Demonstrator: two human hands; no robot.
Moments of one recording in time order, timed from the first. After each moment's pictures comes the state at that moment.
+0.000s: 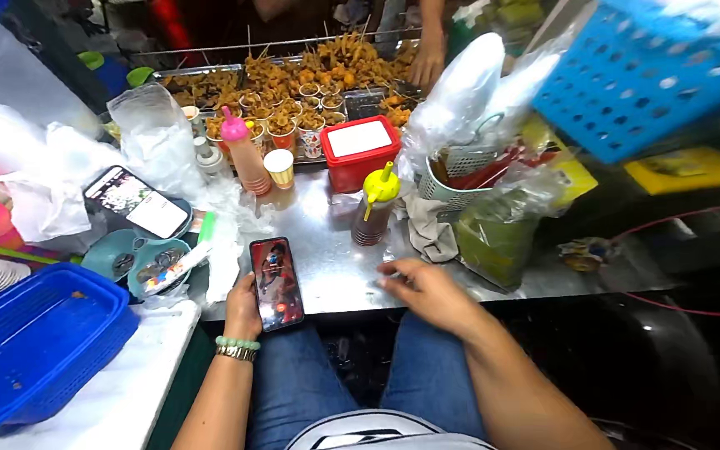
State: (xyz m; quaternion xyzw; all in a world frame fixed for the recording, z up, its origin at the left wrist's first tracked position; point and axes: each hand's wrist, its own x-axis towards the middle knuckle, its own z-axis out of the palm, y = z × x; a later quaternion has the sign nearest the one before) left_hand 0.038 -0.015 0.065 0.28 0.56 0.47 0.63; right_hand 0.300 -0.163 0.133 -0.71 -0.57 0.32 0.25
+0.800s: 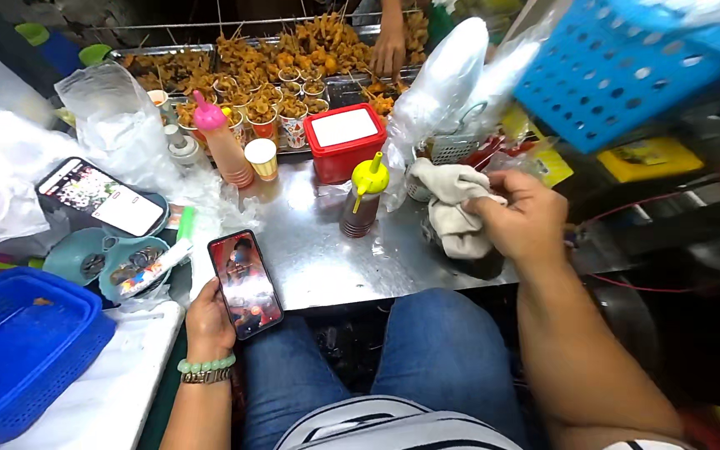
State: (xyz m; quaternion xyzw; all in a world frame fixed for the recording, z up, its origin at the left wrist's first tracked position) left_hand 0.014 -0.028 0.091 0.25 0.55 0.51 0.61; right_hand 0.373 -0.170 0.174 -0.78 -0.45 -0.01 0.44
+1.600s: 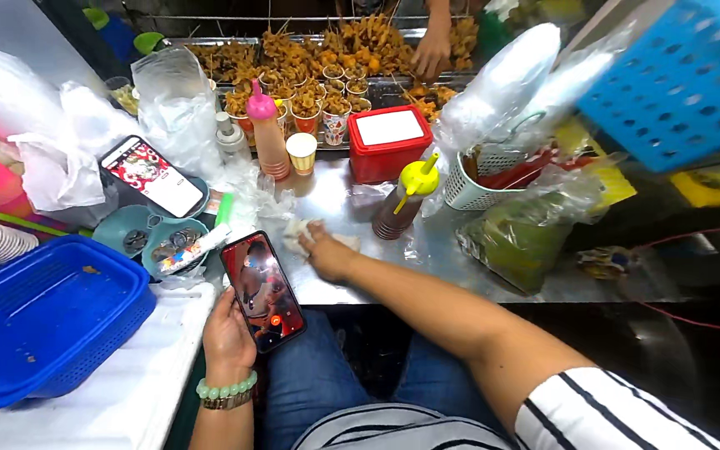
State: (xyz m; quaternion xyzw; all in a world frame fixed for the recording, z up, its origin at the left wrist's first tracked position) left_hand -0.018 -0.058 0.094 0.21 0.49 0.56 0.64; right_hand 0.188 0.004 0.047 -0.61 -0.73 0.30 0.04
